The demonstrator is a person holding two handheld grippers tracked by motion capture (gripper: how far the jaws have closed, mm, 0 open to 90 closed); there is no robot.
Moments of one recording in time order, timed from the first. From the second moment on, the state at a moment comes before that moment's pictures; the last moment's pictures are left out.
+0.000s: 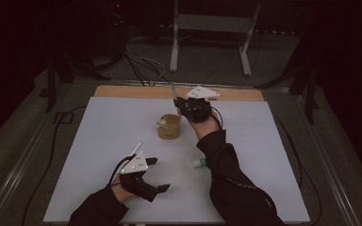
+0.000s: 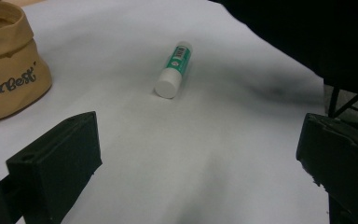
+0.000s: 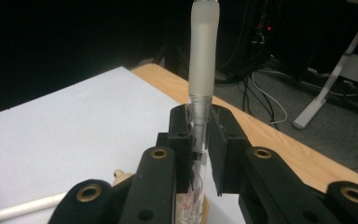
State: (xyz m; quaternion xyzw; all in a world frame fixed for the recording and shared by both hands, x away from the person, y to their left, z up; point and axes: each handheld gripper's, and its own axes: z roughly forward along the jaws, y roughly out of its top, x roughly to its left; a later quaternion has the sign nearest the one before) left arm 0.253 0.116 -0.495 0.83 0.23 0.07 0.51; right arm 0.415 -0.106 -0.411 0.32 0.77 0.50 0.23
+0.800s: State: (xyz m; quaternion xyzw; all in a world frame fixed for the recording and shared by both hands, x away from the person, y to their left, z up) left arm 0.253 0.115 -0.495 0.83 0.22 0.06 0.51; right arm 0.434 -0.083 -0.444 0.34 0.78 0.49 0.19
